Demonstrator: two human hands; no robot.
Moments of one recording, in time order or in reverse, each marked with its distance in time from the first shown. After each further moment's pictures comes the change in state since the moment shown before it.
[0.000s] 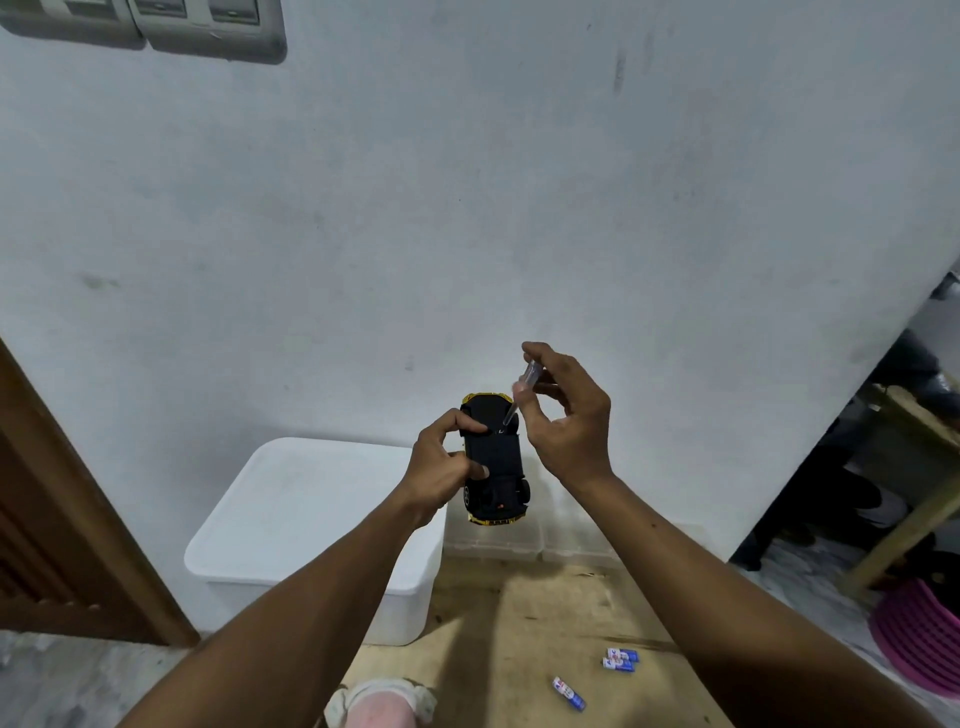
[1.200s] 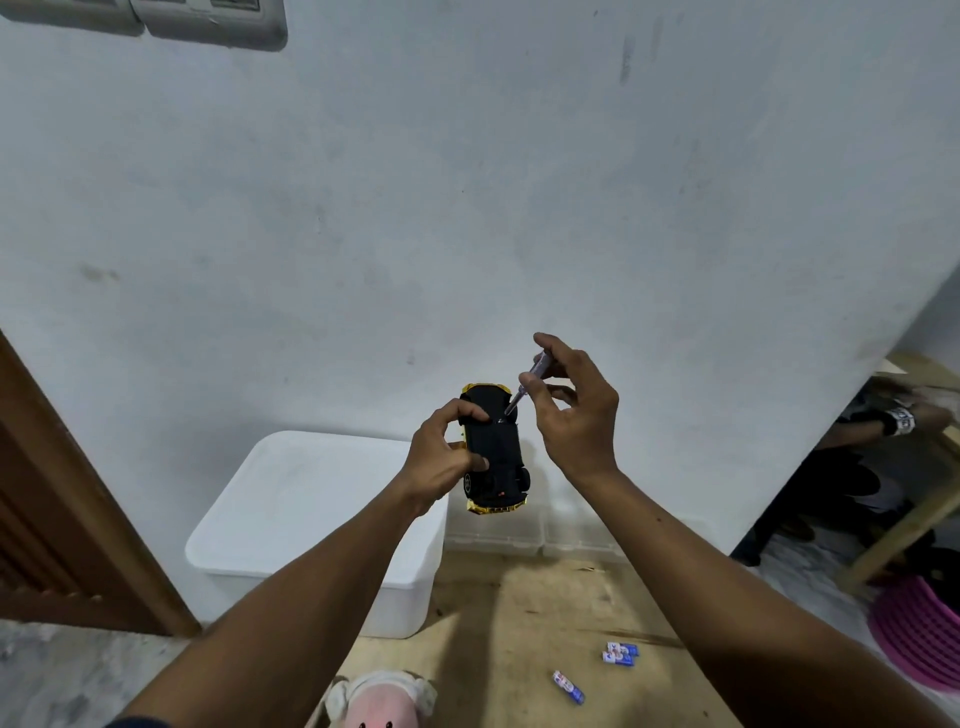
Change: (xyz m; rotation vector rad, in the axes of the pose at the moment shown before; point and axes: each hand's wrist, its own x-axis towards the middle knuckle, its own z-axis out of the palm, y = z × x) left_hand 0.007 -0.003 -0.005 0.047 -0.038 0.053; right_hand 0.000 0.004 -0.002 0.006 0.016 0.072
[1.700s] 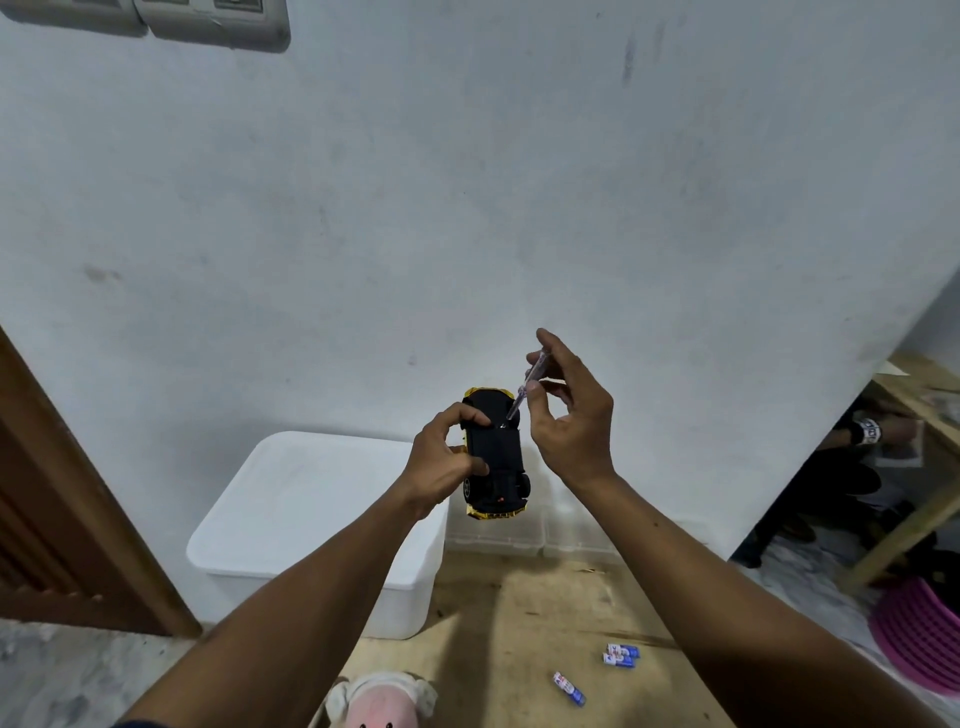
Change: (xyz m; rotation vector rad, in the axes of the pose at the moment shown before) left_hand -0.002 -0.002 0.001 0.025 0.013 0.001; right_hand -0.004 0.000 0.003 -0.030 -0.026 -0.059
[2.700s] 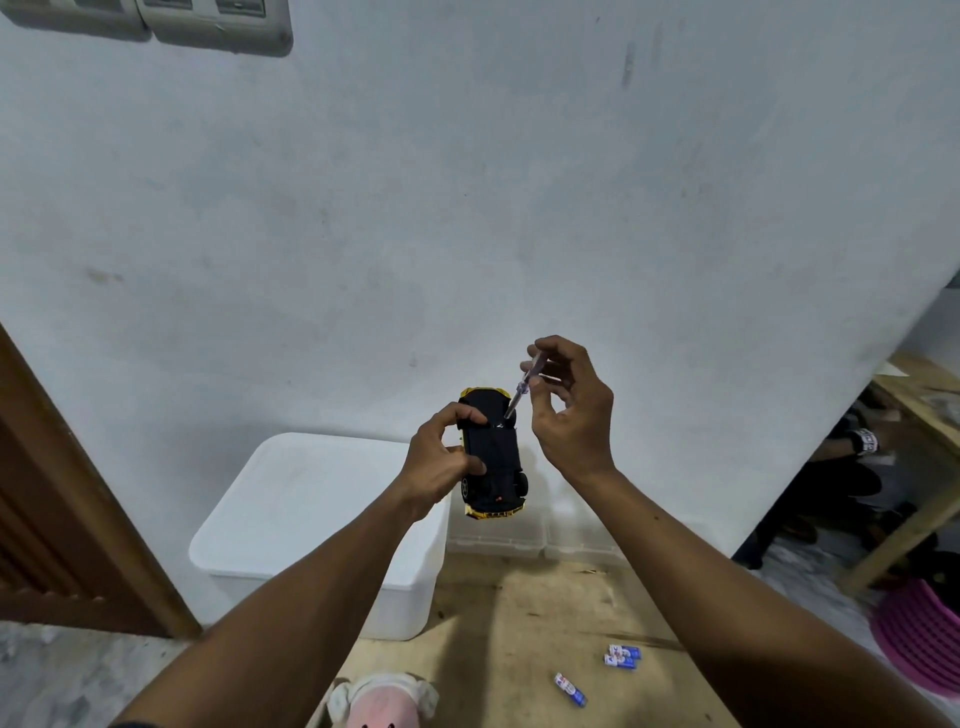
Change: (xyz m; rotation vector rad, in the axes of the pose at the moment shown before) left_hand -0.002 0.002 -0.005 -0.055 -0.003 -0.015; right_hand 0.005 -0.007 0.001 0.063 0.010 0.090
